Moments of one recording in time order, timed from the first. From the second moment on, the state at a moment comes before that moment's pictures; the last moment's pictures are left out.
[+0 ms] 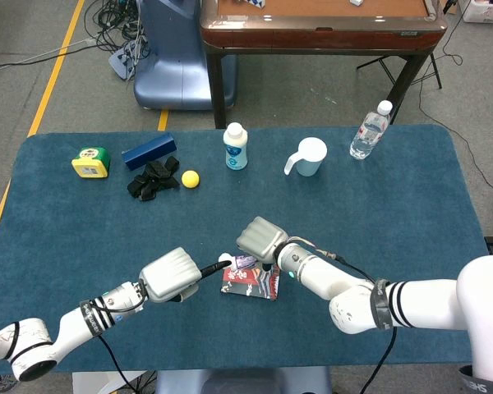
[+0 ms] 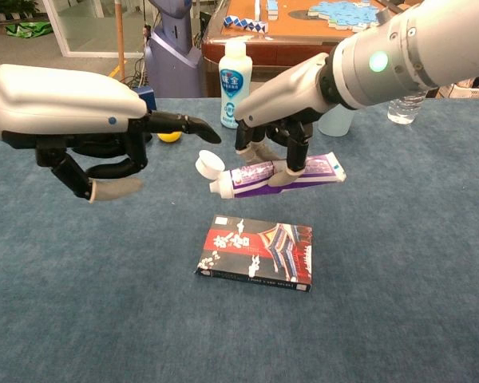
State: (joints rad) left arm -0.81 -1.12 -0.12 -1.86 1.66 0.76 0.13; right arm 1.42 -1.22 -0.03 -1.80 -0.57 0.61 -0.69
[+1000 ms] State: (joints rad) left arm -0.81 -1.15 -0.05 -1.81 1.55 0.79 0.16; right arm 1.36 -1.20 -0.04 -1.81 -0.73 0.66 -0.53
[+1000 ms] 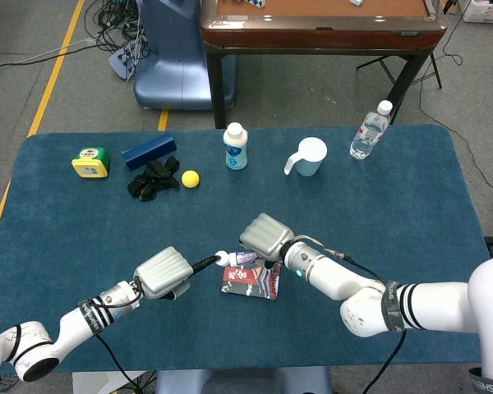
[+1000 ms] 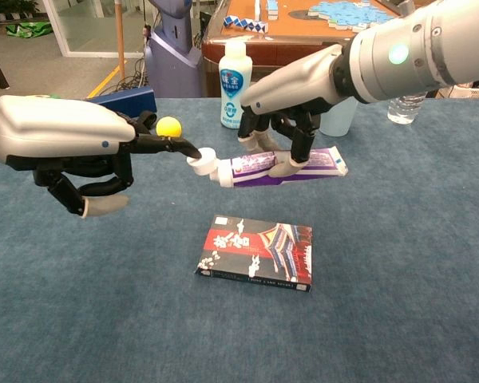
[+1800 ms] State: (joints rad) left arm -0.77 -1.15 -0.03 -1.81 1.54 0.88 0.13; right arm 1.28 -1.19 0.00 -1.80 -0.82 0.69 -0.40
